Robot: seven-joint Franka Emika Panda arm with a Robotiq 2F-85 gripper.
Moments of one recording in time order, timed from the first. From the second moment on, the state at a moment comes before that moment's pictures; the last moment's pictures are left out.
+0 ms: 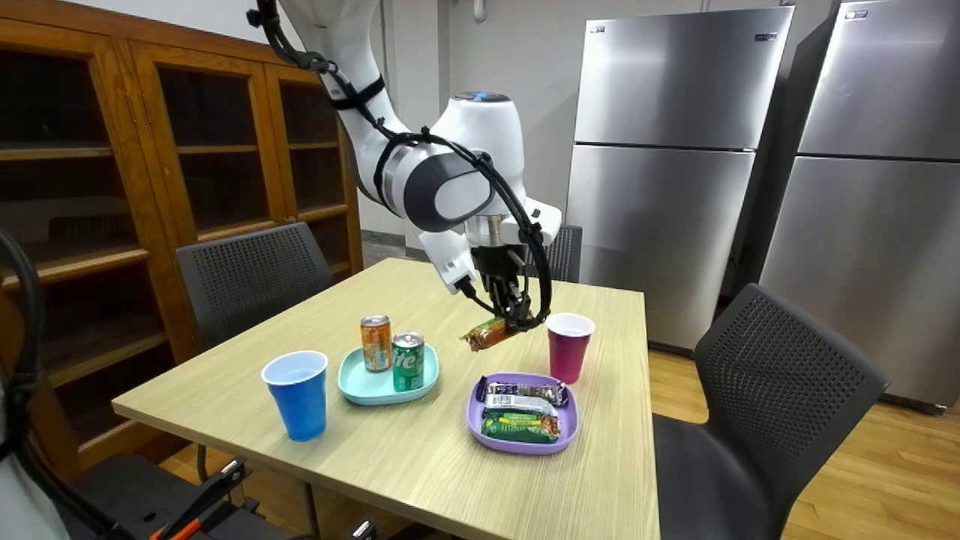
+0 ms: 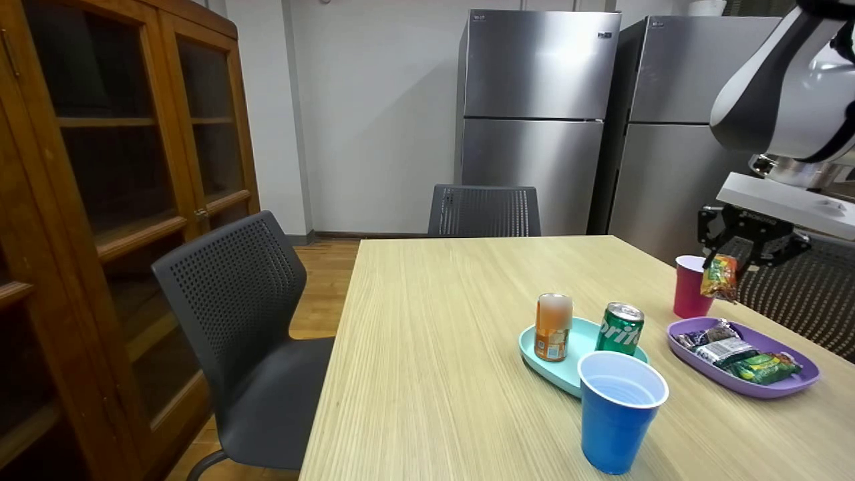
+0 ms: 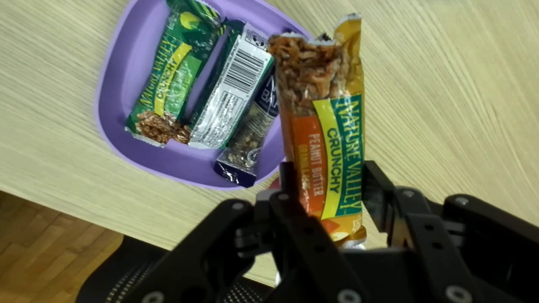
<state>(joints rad) -0.14 0.21 -0.11 -2.44 0.31 2.95 0.18</state>
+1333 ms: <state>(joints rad) -0.22 0.38 -0.12 -2.41 0.46 2.95 0.17</state>
